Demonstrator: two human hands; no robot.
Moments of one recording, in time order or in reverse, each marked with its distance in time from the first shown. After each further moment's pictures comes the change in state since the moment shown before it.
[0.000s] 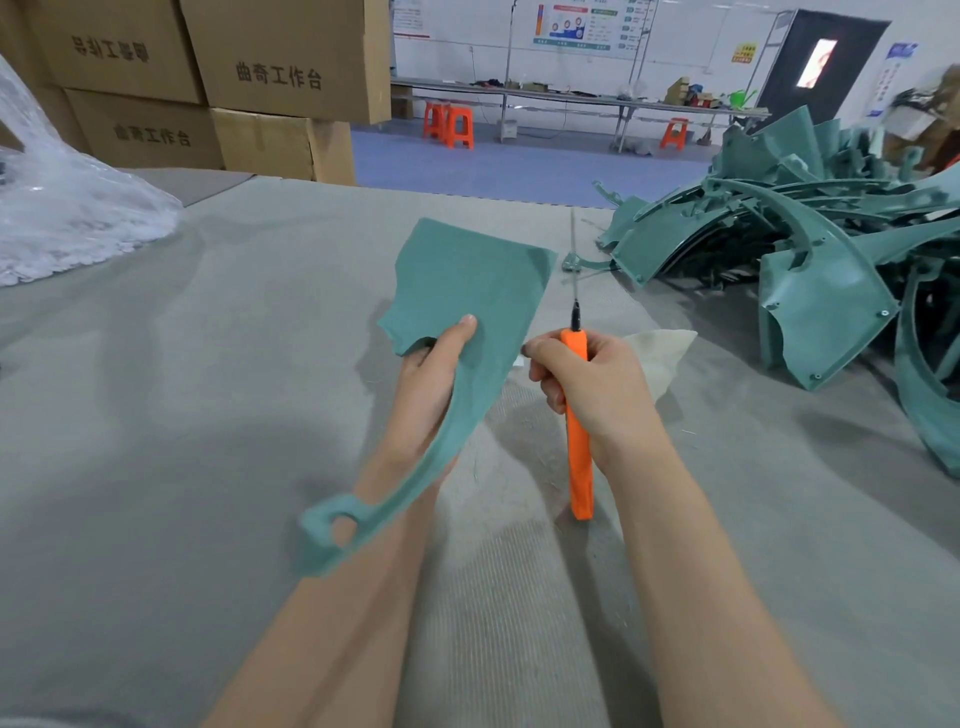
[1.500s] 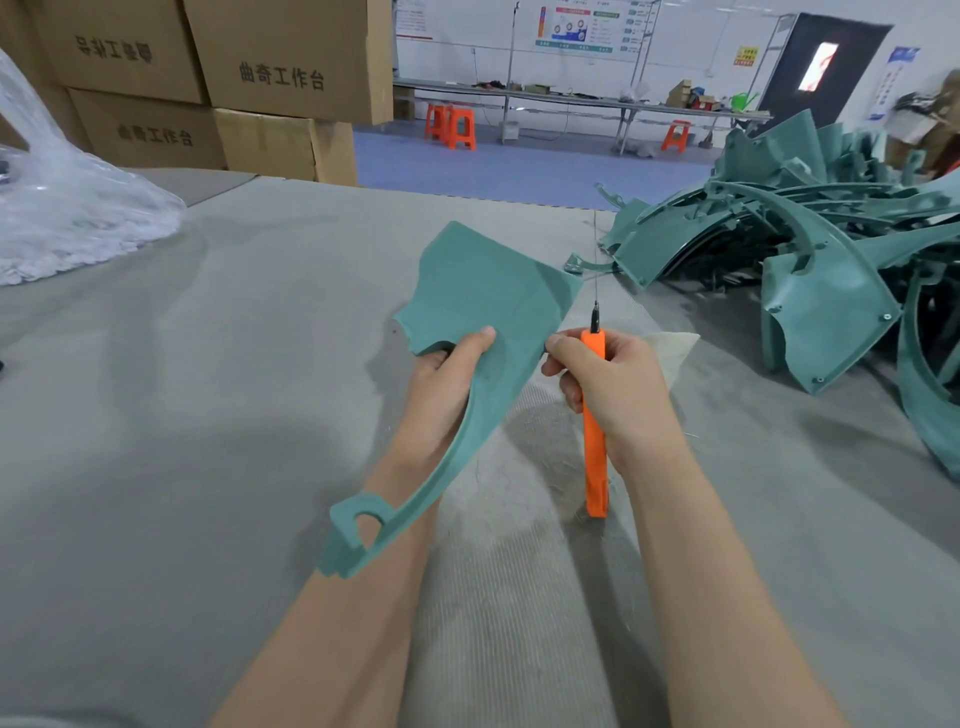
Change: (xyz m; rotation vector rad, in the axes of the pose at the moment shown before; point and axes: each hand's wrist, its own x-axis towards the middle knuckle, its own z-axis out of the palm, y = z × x) left_hand 0.001 -0.005 0.003 0.085 0.005 -0.001; right_hand 0.002 0.001 -0.010 -0.014 0.051 -0.039
